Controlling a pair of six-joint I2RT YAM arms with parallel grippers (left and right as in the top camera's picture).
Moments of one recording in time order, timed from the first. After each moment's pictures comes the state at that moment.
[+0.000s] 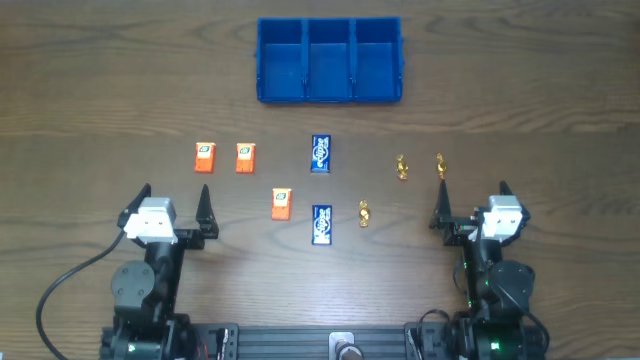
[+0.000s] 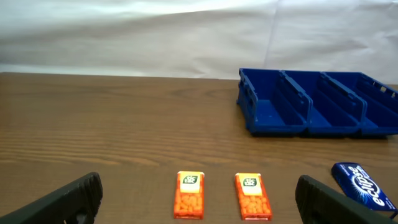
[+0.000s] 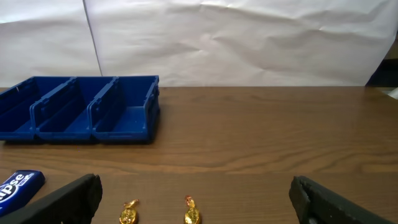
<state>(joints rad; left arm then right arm) -0.09 0.02 0.03 -0.13 -0.03 -0.07 0.02 0.01 0.01 -0.08 0.04 0.01</state>
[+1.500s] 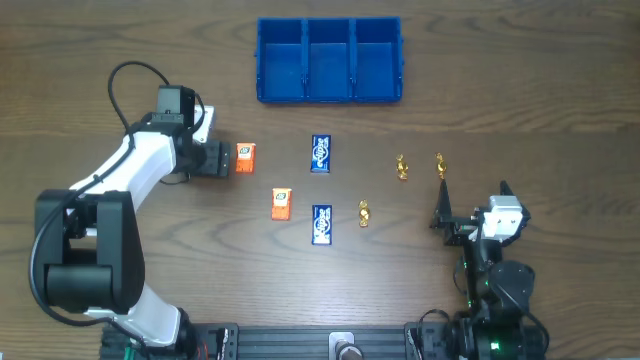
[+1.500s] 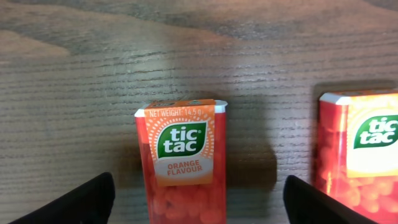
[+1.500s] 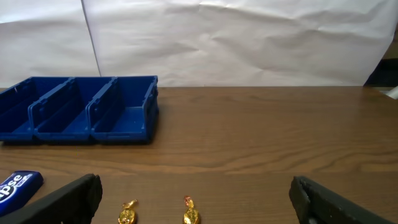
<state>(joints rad) -0.05 1.79 1.01 -0.53 0.04 0.04 0.02 0.01 0.01 -0.08 0.04 0.01</state>
